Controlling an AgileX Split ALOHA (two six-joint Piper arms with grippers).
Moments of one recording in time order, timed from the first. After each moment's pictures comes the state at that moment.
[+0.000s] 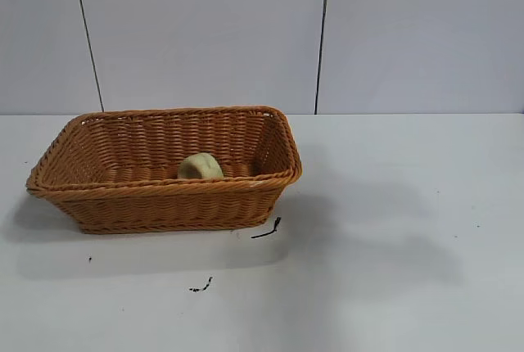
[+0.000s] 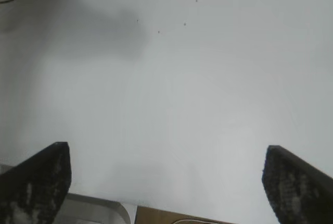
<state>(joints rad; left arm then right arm) -0.04 0.00 -0.50 0.08 1.07 -0.06 -0.03 1.02 -1.02 0.06 1.21 -0.11</state>
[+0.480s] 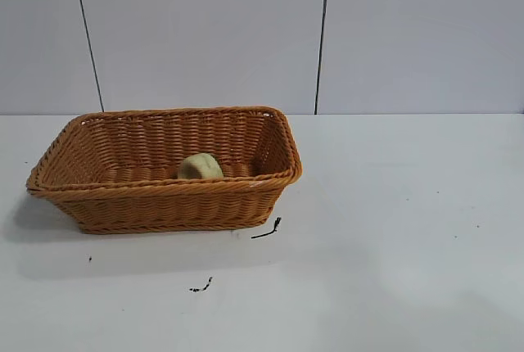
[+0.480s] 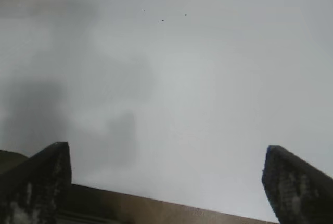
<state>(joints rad) -0.04 0.00 -0.50 0.08 1.07 -0.06 -0.03 0.32 -0.57 0.06 1.10 -0.11</state>
